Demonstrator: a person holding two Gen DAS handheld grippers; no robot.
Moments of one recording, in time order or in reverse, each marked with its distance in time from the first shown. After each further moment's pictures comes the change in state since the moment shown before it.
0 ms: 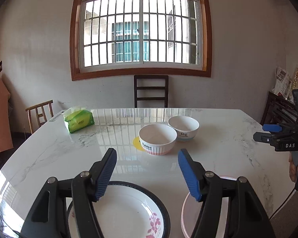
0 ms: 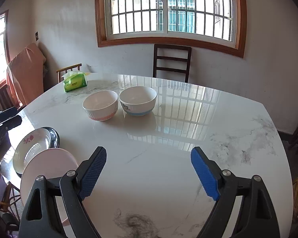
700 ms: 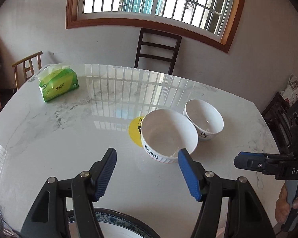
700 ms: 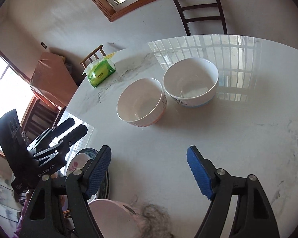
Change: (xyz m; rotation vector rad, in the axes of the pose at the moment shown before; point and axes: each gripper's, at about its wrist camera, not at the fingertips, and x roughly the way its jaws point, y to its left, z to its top) left arm 0.185 0.042 0.045 -0.183 0.422 -0.060; right arm 0.137 0.030 0.072 0.282 0.382 0.382
